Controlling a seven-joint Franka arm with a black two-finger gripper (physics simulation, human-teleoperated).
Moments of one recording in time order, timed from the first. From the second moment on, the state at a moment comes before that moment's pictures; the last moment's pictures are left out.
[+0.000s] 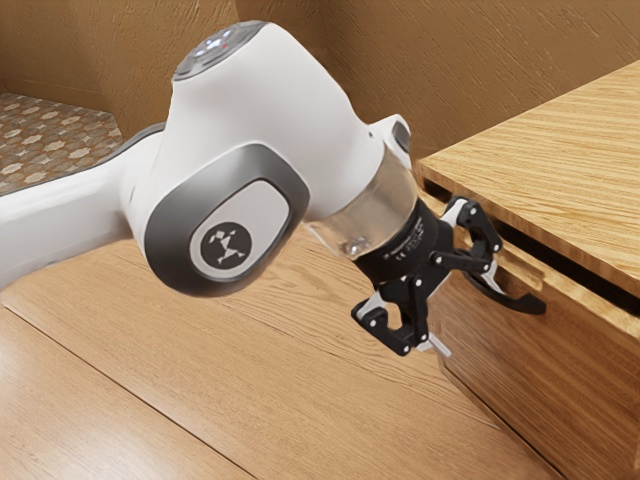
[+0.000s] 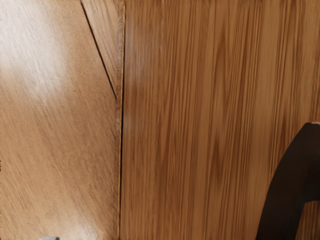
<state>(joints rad) -0.46 -0.14 0.03 -1.81 -0.11 2.14 -1.60</state>
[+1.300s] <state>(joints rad) -0.37 -0.64 -0.07 -2.25 -0.12 2.12 -1.57</state>
